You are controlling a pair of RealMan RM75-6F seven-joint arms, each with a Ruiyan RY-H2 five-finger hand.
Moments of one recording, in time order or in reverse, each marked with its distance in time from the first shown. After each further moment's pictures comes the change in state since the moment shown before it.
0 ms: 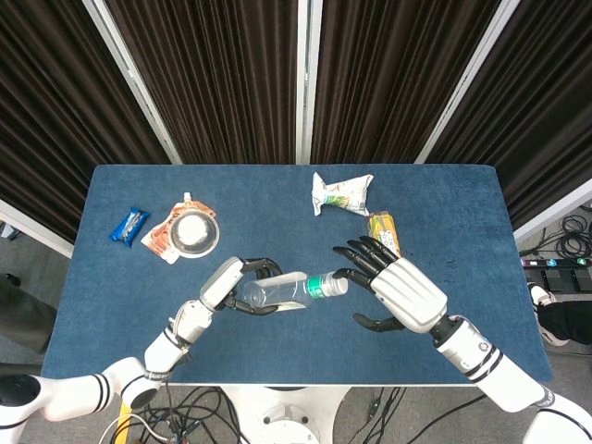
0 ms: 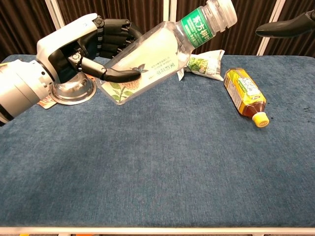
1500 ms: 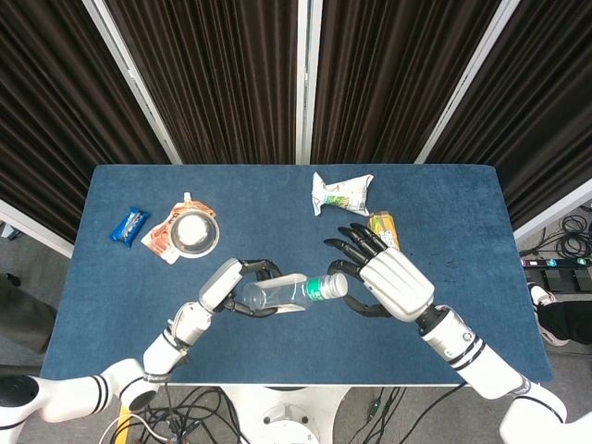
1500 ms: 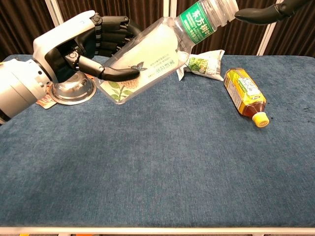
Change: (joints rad) left arm 0.005 0.007 0.005 -0.013 0.010 0.015 -0.005; right arm 0.032 -0.112 0.042 0.043 0.073 0.024 -0.095
